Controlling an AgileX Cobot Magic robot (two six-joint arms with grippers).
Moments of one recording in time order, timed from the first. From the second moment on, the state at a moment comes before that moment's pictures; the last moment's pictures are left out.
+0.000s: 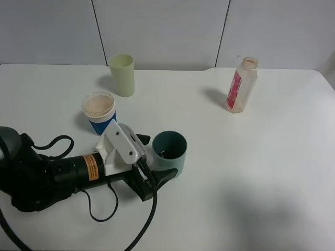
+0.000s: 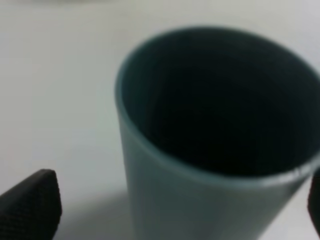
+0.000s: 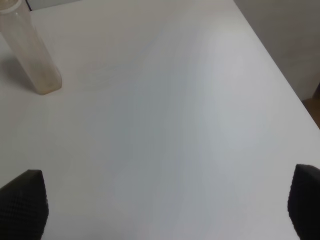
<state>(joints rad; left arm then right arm) -0.77 2.00 -0.36 0.22 -1.20 -0.07 -0.05 0.00 -0.50 -0.12 1.06 0.17</state>
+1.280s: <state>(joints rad) -0.86 2.14 -0.52 0.15 -1.21 -0.09 -0.05 0.00 -0.50 -0.12 1.06 0.17</state>
